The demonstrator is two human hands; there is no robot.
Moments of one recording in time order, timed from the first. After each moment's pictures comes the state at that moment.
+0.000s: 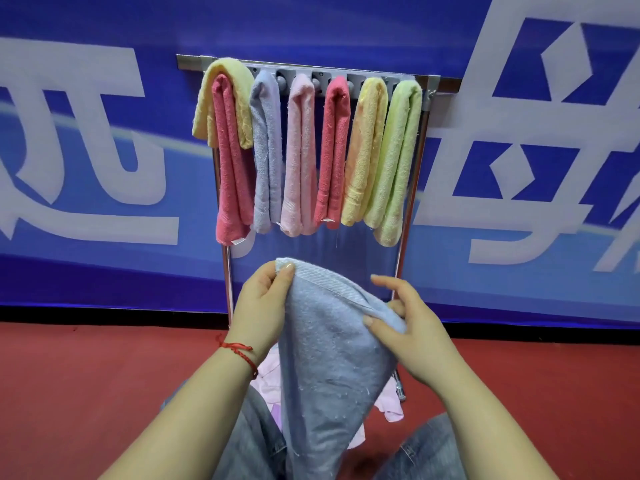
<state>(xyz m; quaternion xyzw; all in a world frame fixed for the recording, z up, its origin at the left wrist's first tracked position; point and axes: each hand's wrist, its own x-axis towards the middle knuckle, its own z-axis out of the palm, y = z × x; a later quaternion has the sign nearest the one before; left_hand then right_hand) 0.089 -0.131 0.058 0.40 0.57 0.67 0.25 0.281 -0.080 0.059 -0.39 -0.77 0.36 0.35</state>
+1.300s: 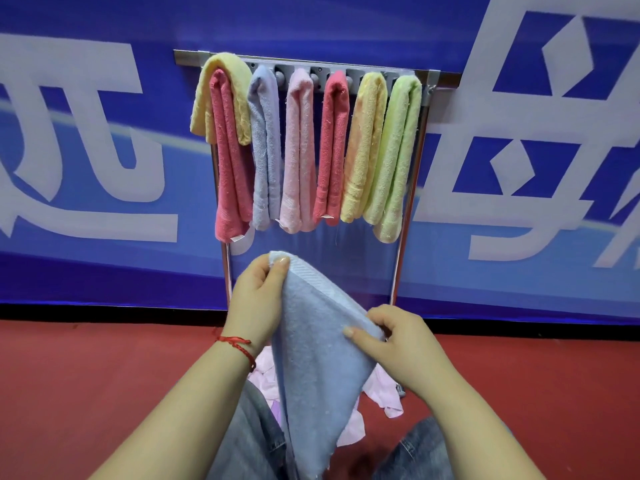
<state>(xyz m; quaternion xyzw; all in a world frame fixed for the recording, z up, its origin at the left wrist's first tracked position) 0.085 -0.131 0.060 0.40 0.61 0.66 0.20 0.273 -0.084 0.043 -0.41 -0.83 0.26 0.29</state>
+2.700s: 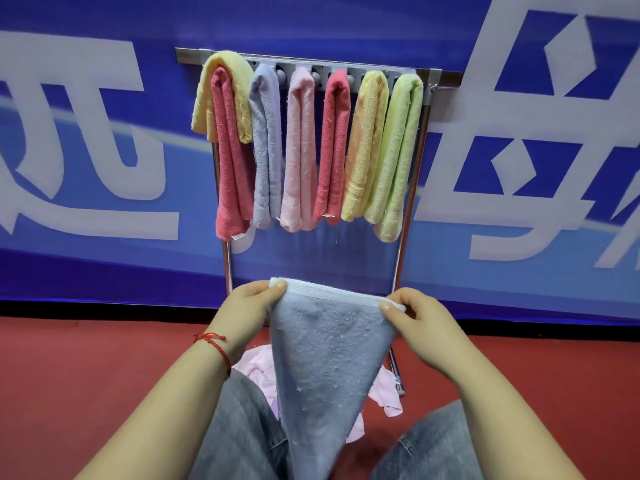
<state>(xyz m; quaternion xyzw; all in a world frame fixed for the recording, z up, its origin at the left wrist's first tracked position) 0.072 -0.144 0.053 0.38 0.62 0.58 0.36 0.291 -0.063 0.057 -0.46 -0.80 0.28 0.28</state>
